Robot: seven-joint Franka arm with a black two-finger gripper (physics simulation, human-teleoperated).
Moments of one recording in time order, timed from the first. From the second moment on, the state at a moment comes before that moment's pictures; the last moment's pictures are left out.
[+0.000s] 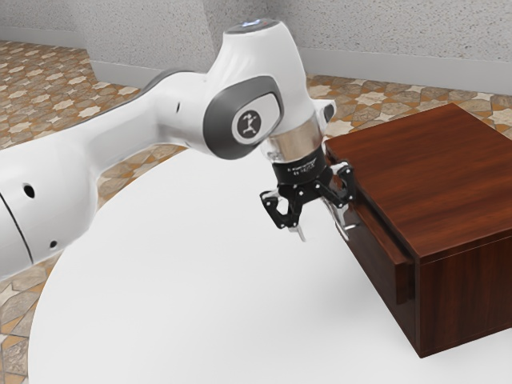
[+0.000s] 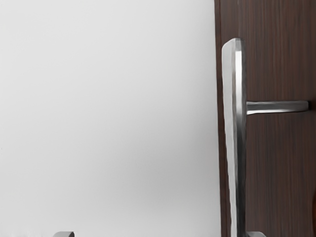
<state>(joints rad) -0.24 0.26 0.09 -1.40 -0.10 1.77 -1.03</state>
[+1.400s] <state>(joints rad) -0.21 -0.09 0.19 -1.83 -0.09 1.79 -0.93</state>
